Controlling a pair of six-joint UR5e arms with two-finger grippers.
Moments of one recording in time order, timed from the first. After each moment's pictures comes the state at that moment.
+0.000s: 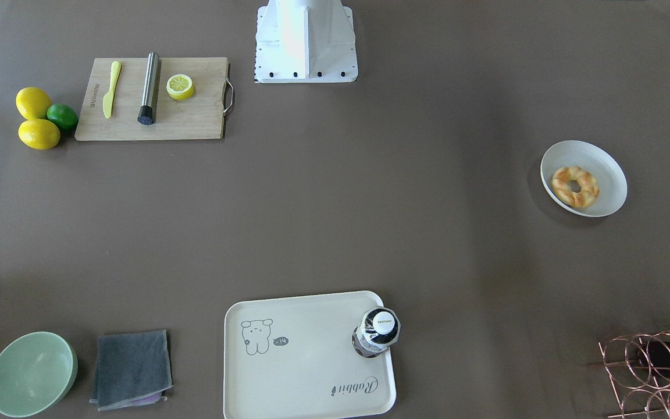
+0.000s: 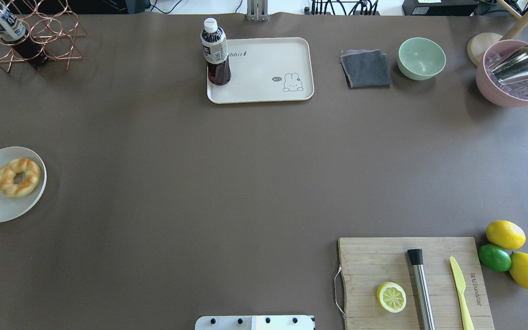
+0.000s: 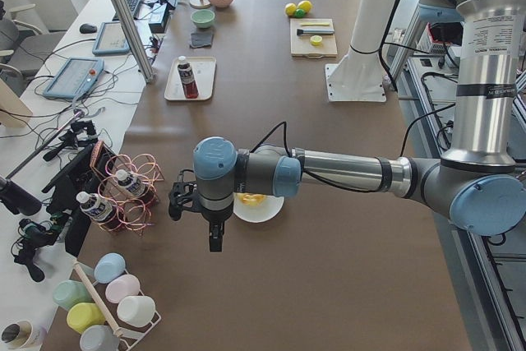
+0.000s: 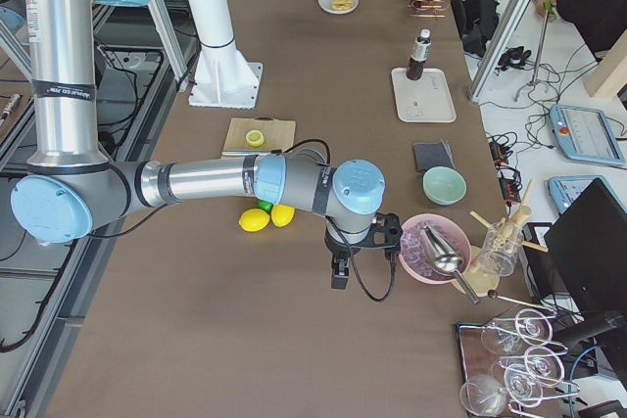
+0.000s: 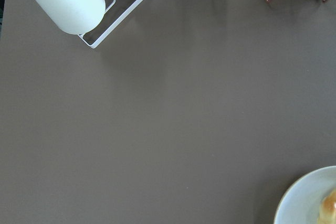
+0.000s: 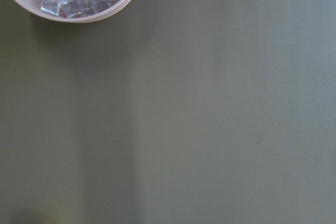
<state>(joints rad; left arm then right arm) -1.62 -1.60 -1.60 -1.59 -2.28 -0.09 1.68 -1.59 1.75 -1.88 2.34 -0.15</state>
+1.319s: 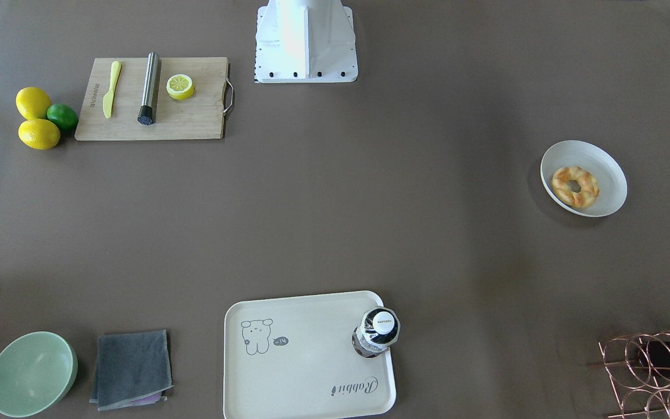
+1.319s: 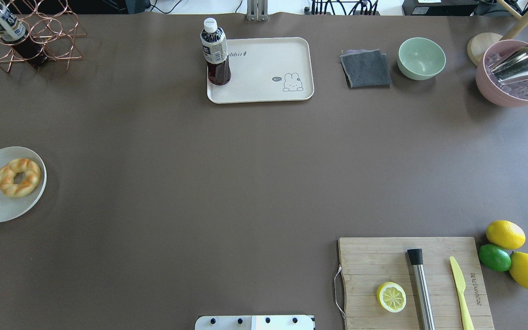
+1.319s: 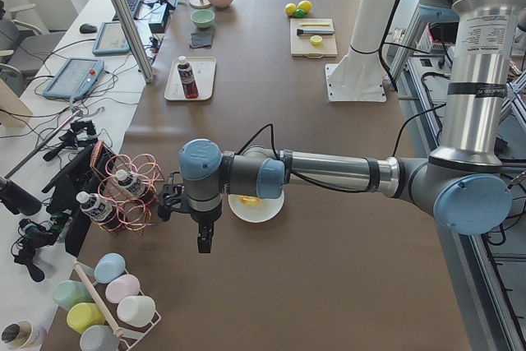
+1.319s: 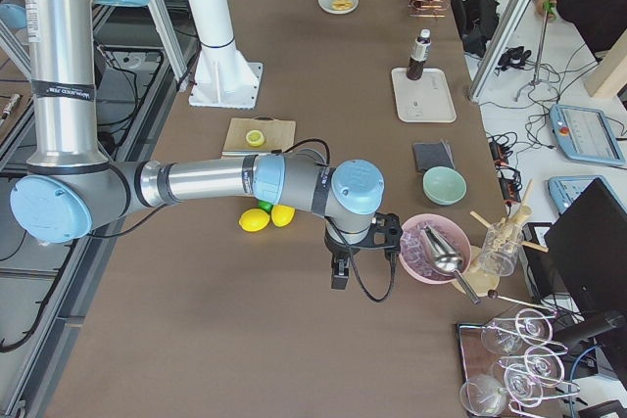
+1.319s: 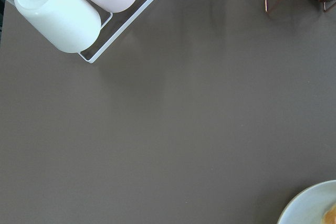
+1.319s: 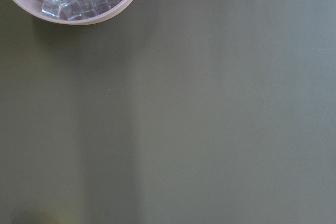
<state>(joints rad) -1.61 -1.63 -1.60 -1.60 -2.28 -0.09 1.68 -1.59 1.75 -1.88 2.34 -0.16</state>
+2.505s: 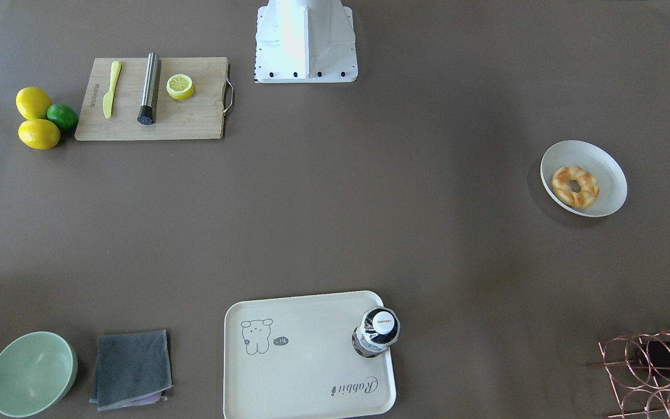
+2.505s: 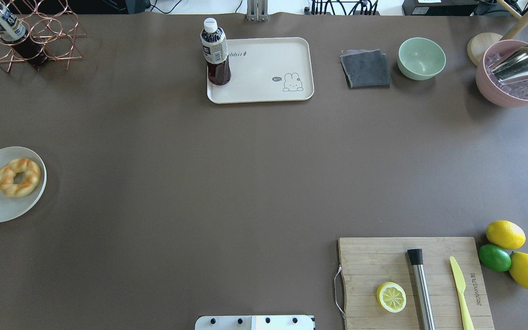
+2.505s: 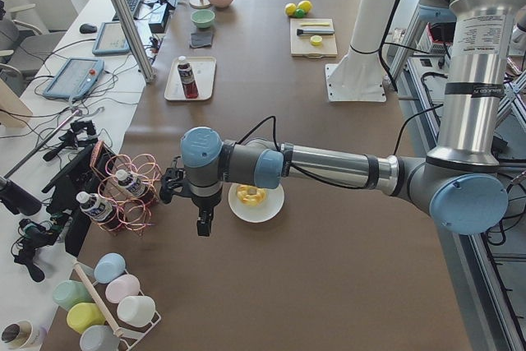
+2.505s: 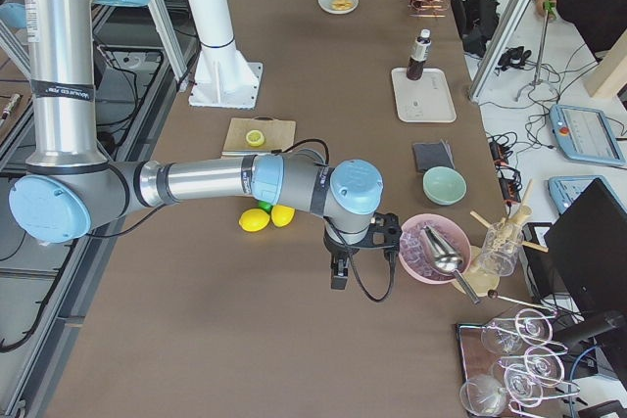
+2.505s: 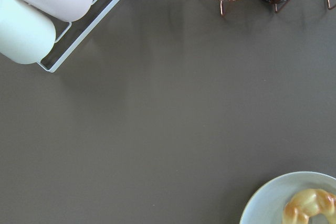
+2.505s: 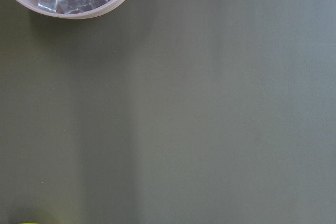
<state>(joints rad) -1.57 -1.62 -1.64 -1.60 -2.34 -0.08 1.68 -1.60 1.75 -1.88 2.34 -0.16</state>
